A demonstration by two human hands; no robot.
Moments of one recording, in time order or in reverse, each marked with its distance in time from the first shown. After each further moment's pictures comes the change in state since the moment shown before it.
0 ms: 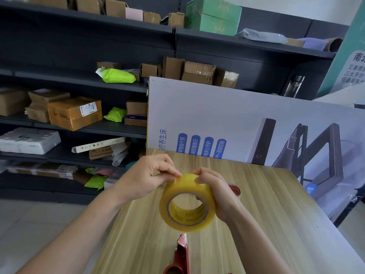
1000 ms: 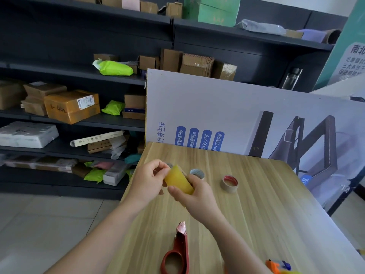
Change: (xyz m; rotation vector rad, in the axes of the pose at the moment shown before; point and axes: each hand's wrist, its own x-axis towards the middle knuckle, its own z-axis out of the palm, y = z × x) left_hand -0.016 -0.034 0.055 -0.150 0.406 -0.400; right_hand -0.016 0.045 0.038 -0.485 0.192 -0.145
